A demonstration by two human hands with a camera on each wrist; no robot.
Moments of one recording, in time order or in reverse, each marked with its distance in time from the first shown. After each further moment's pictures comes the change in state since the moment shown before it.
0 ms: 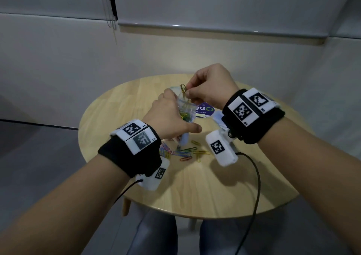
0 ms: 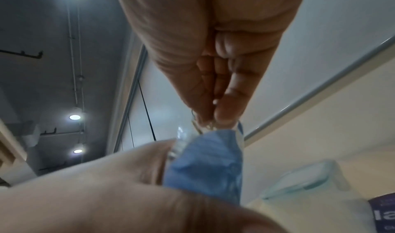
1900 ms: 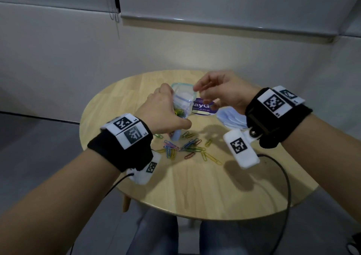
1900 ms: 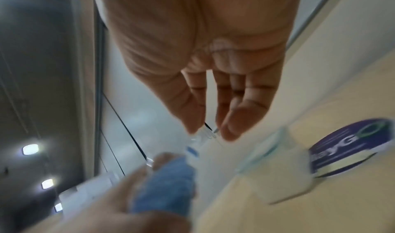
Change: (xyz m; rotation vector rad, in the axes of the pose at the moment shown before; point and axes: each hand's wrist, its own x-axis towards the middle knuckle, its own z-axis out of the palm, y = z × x) left_hand 0.003 -0.019 -0.015 0.016 -0.023 0.006; right_hand -0.002 0.019 -0.013 0.212 -0.280 0.114
